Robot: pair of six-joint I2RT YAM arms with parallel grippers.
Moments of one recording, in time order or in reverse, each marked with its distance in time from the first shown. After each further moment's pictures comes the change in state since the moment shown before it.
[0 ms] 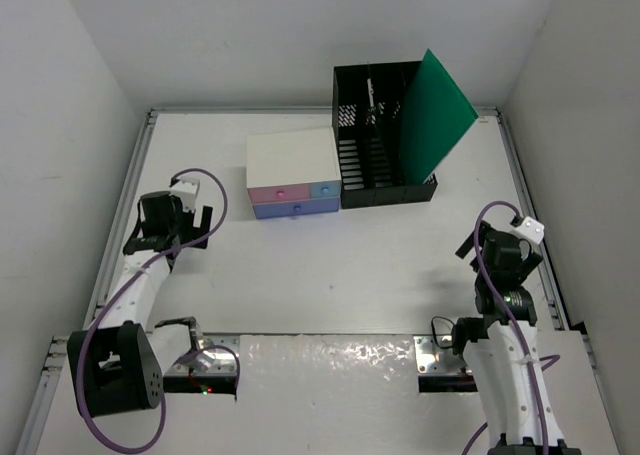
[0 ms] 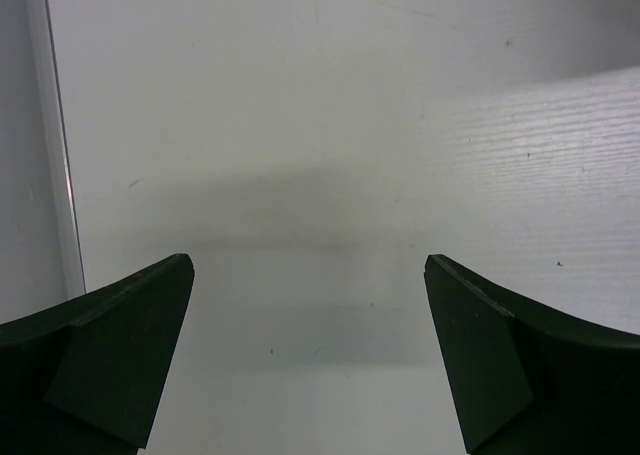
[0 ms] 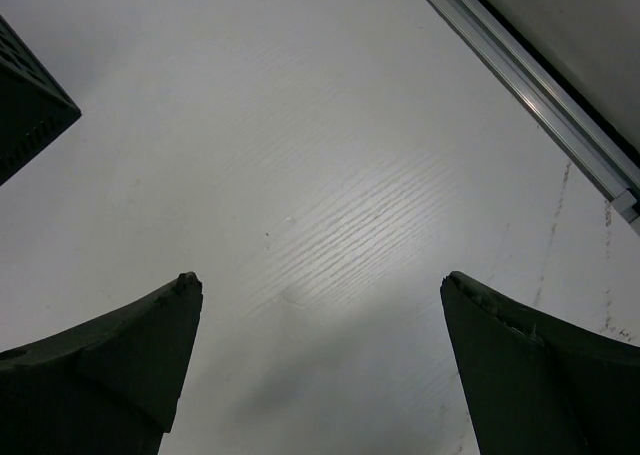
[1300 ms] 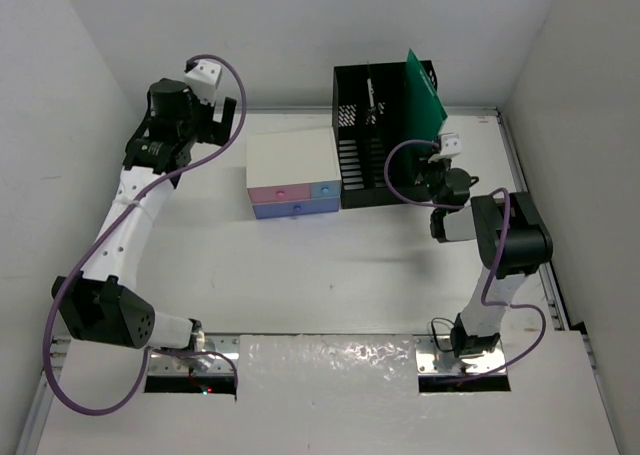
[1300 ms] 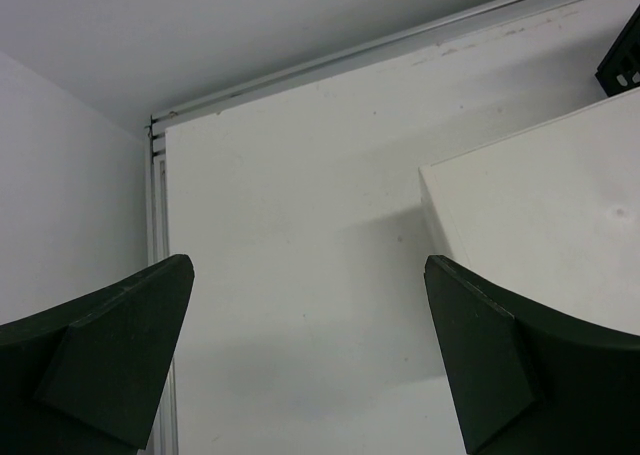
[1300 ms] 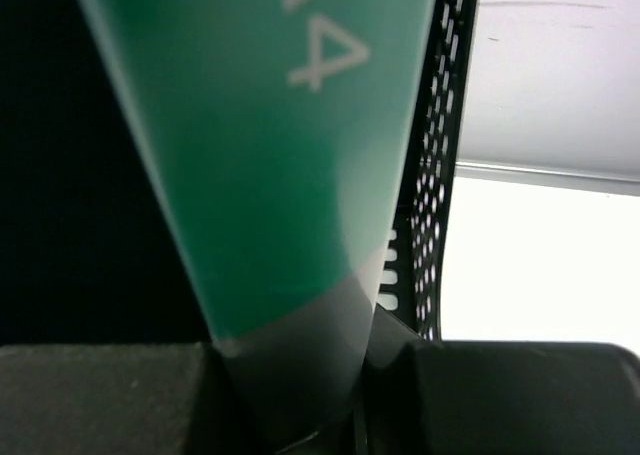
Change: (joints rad) left arm -0.278 0.344 0.883 -0.159 -0.089 -0.066; right arm 0.150 1.392 0.277 1.818 -0.551 -0.344
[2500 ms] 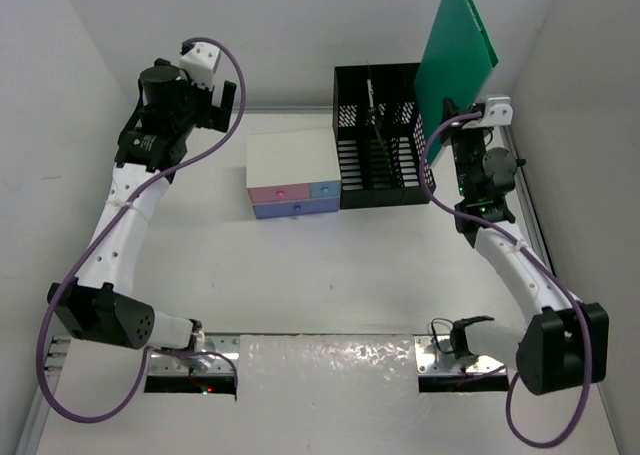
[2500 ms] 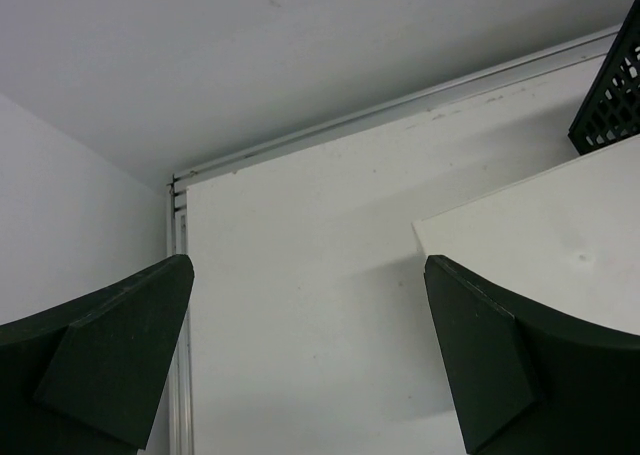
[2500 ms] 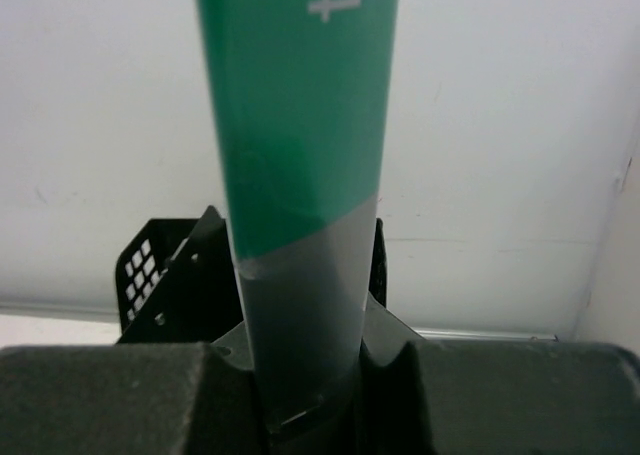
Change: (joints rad) left arm -0.022 0.000 0.123 -0.017 0.020 0.021; right arm 0.103 -0.717 0.167 -0.616 0.219 -0.071
